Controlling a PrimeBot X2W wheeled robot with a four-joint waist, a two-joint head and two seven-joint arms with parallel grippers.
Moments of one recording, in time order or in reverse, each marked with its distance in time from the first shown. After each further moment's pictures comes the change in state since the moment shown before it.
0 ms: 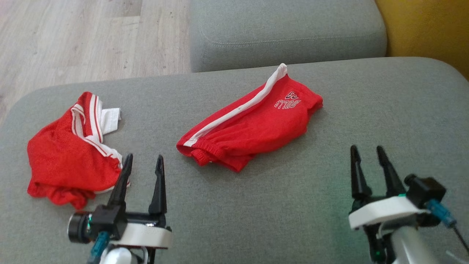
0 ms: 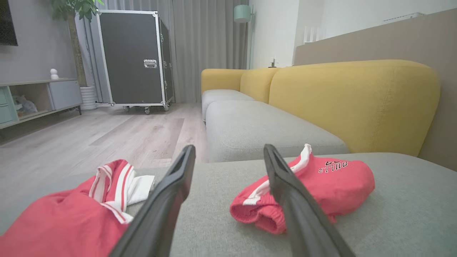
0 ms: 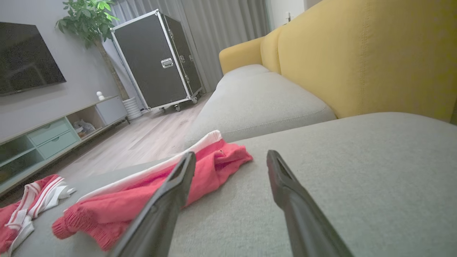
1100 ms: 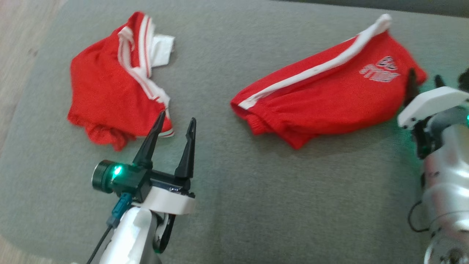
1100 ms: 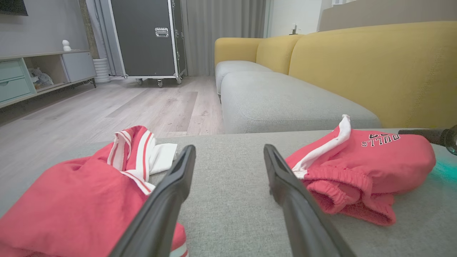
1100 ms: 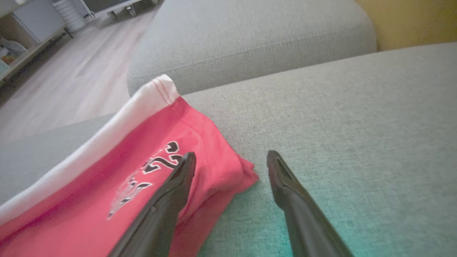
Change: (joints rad) left arm -0.177 -0.119 0.024 0.065 0.138 -0.166 0.000; right arm -0.655 -0.069 -0.440 0.616 -0.304 0.000 0.231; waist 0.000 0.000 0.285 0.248
